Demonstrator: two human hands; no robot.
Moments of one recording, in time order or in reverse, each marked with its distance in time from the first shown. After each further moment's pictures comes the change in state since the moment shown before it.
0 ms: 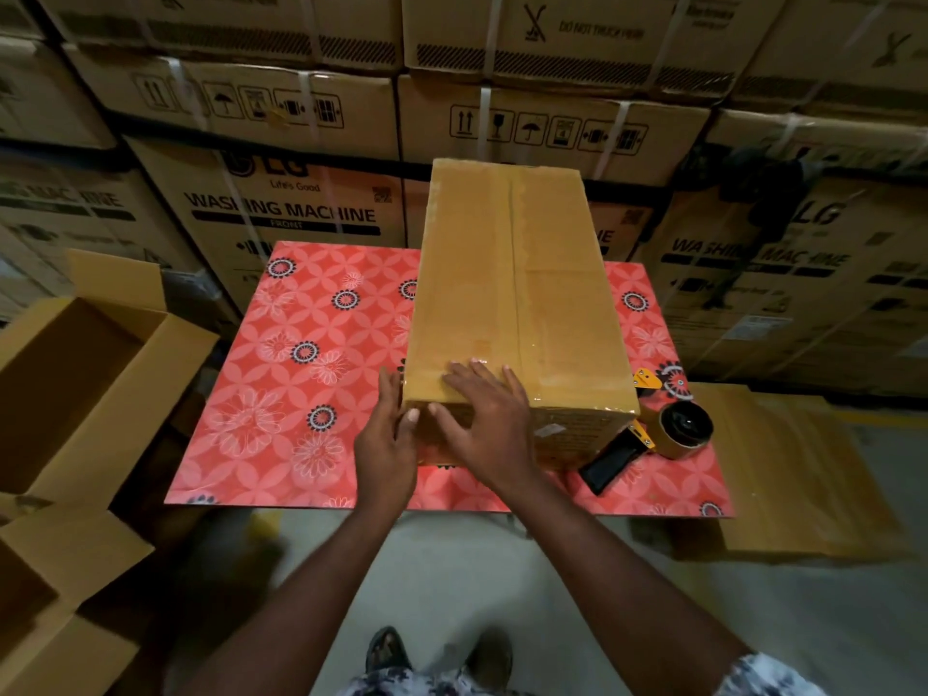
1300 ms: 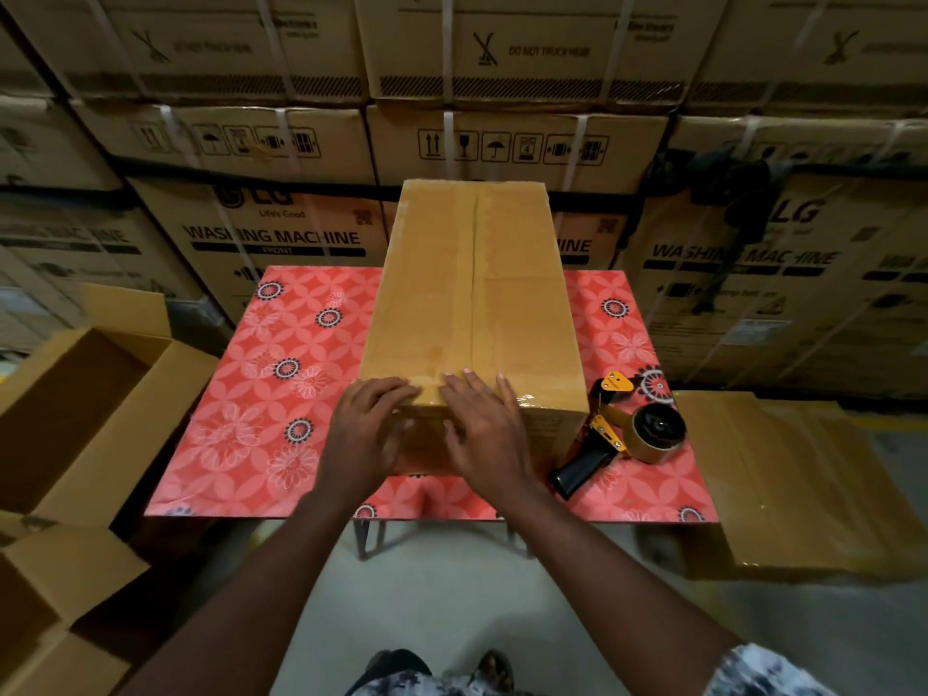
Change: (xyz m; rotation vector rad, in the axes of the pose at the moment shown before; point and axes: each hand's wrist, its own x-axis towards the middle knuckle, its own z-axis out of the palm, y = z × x) left_hand 0.018 0.006 0.013 0.673 -0.139 0.604; right_hand -0.025 0.052 -0.033 -0.036 0.002 -0.131
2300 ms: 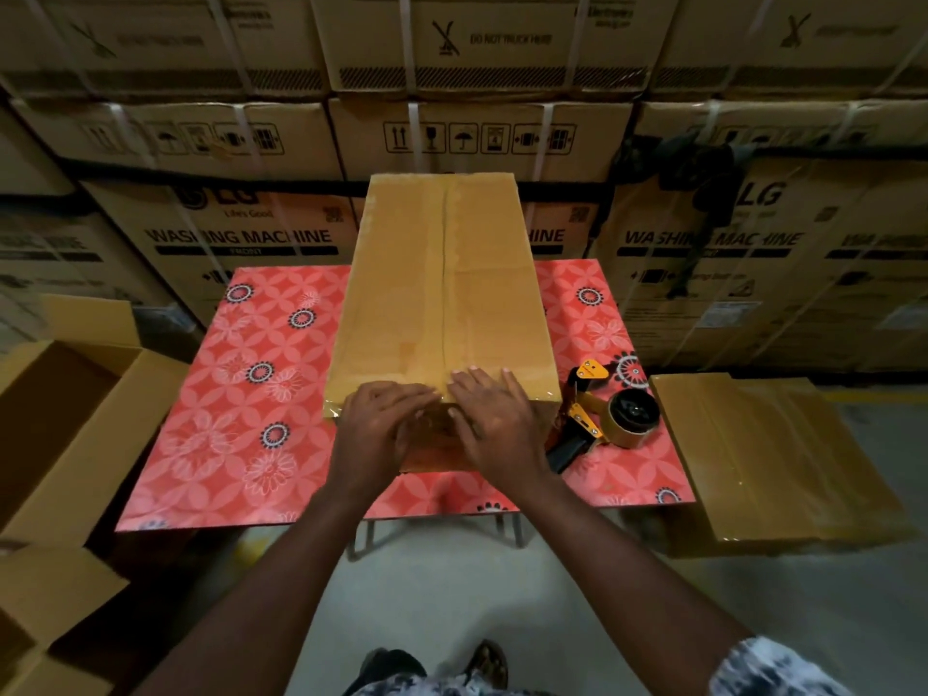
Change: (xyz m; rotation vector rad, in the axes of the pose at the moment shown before) left_hand 0.014 0.041 0.019 -0.022 0.040 0.065; right_hand -0.013 0.041 -0.016 -0.047 0.100 -0.063
